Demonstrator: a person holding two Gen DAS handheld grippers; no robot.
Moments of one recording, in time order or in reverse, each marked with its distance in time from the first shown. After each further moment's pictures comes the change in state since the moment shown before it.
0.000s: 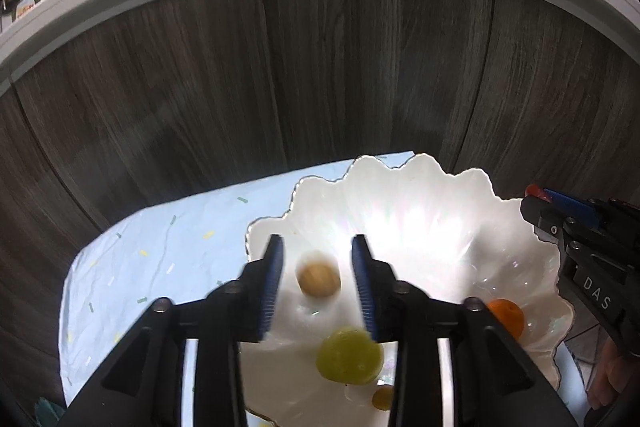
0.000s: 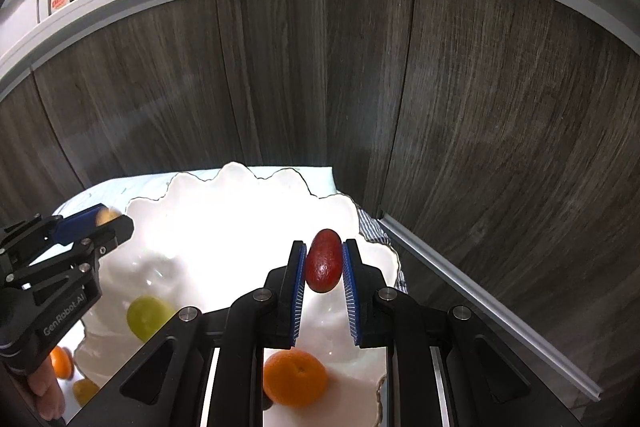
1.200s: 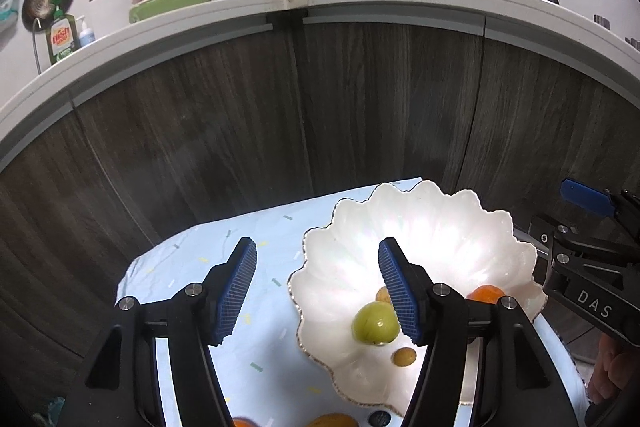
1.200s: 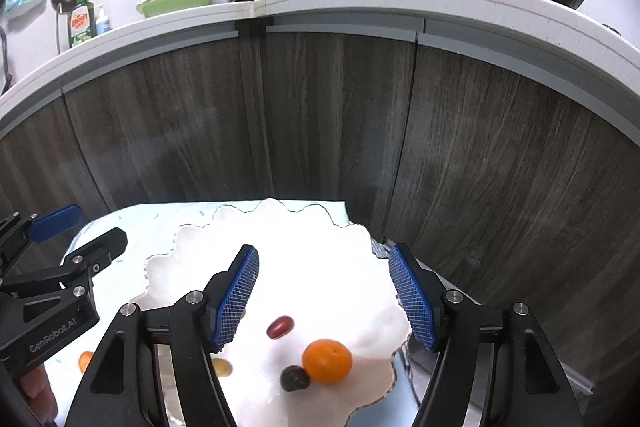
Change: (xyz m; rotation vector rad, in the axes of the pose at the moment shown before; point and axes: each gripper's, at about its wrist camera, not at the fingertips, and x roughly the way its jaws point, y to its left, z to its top) left arm -0.089 0.028 -0.006 0.002 -0.093 0.055; right arm -0.076 0.032 0.000 0.007 -0.122 -0.013
